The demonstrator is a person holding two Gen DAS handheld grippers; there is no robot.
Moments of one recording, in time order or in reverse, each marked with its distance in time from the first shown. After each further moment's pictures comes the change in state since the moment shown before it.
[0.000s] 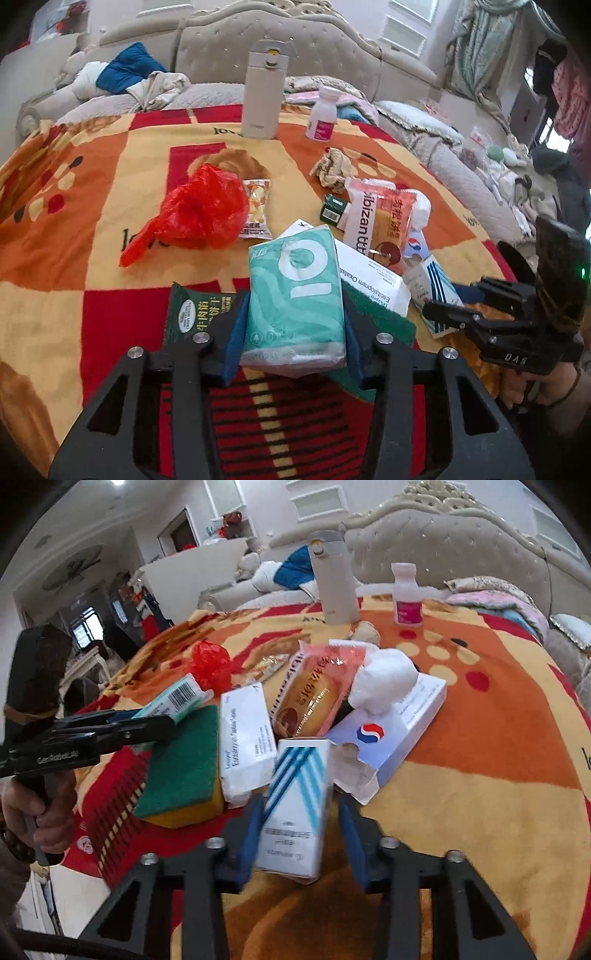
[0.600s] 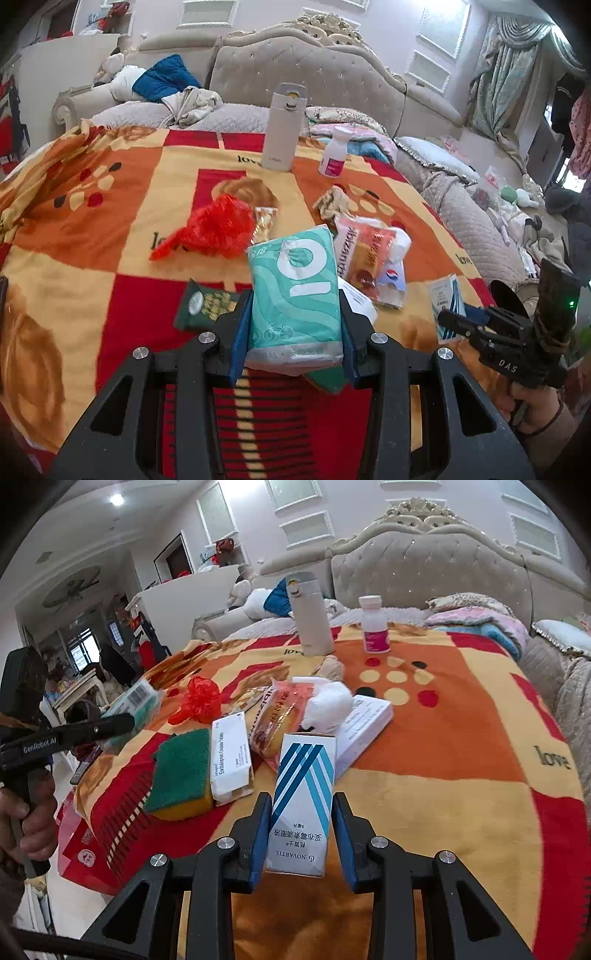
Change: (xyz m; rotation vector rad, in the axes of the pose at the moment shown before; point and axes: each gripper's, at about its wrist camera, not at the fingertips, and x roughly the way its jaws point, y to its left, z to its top) left arm -0.049 -0.028 -0.007 -0.103 -0.095 0.069; right arm -0.059 -0.026 -0.009 0.030 -0.102 -0.044
